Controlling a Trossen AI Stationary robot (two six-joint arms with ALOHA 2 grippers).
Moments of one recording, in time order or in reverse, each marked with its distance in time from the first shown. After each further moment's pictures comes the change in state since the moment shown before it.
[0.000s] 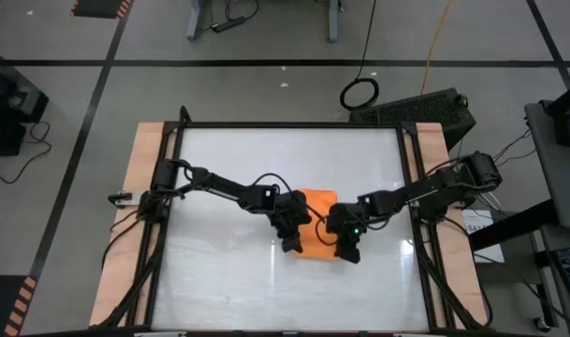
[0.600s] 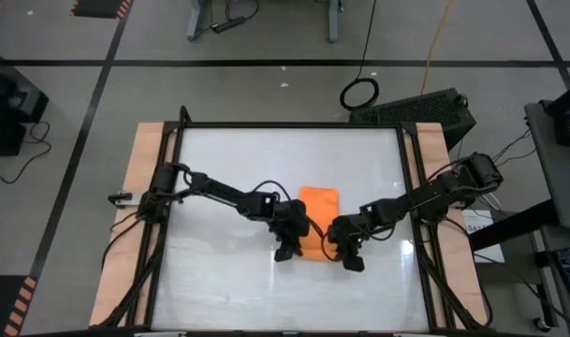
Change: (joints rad) left arm -0.058 0.000 0.000 0.003 -0.137 0.375; right arm 0.112 0.001 0.000 0.011 0.172 -0.110
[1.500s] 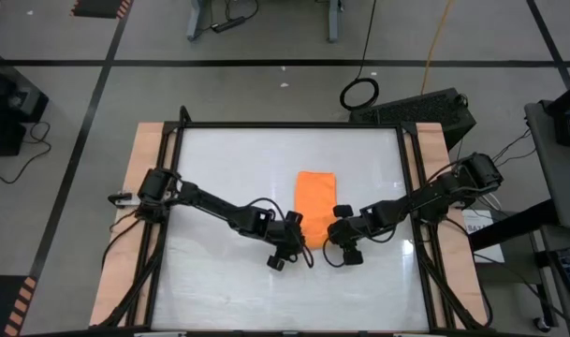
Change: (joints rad) left arm -0.135 -0.062 0.001 -0.092 -0.543 0.458; right arm 0.020 0.007 0.000 -0.044 0.334 -0.264
